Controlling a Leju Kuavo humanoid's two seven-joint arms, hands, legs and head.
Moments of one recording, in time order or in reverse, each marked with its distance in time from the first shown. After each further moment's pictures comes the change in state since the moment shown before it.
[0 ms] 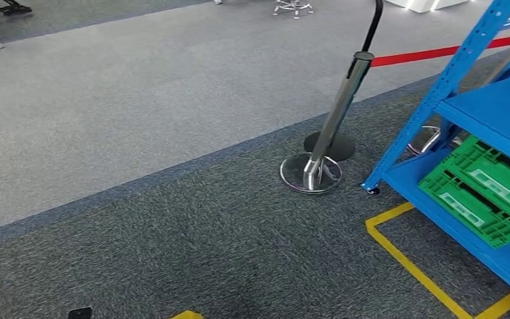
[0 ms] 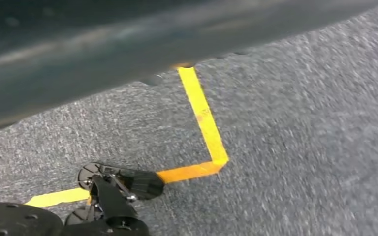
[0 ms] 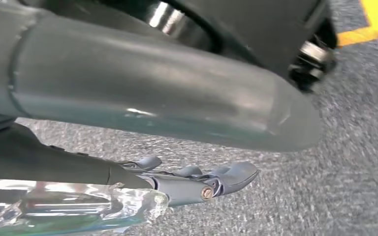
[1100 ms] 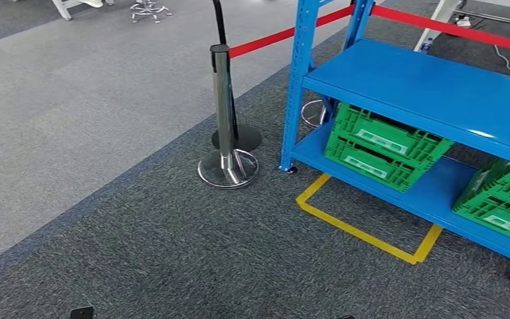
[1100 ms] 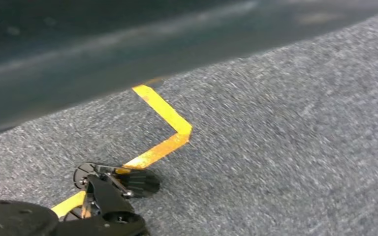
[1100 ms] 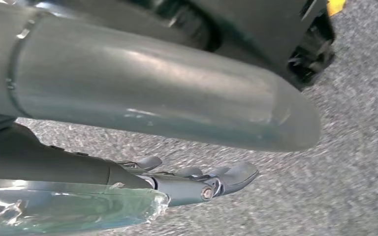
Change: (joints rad) left arm -0.005 0.004 -0.002 0.008 -0.020 -0.004 -0.015; right arm -0.001 -0.001 -0.013 0.000 0.000 0.011 -0.005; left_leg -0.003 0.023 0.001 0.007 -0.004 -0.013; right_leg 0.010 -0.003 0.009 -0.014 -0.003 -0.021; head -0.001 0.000
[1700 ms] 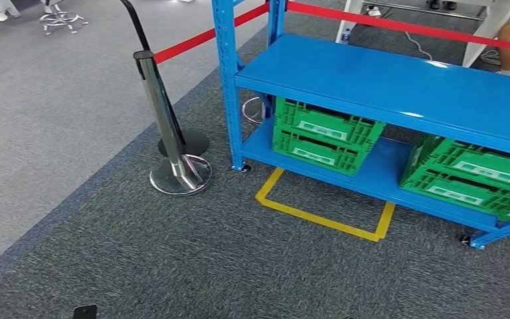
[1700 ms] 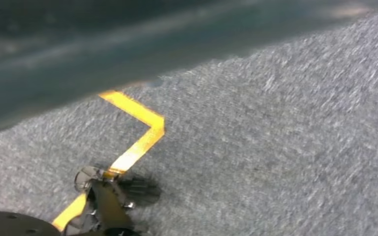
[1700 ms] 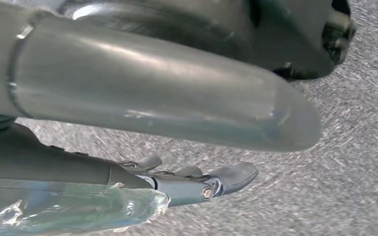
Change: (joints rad) left arm -0.009 0.003 -0.015 0.022 -0.022 0.013 -0.019; right arm 0.006 -0.003 -0.014 0.002 0.000 0.018 -0.012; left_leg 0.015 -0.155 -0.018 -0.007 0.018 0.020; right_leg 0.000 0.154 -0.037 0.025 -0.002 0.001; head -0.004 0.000
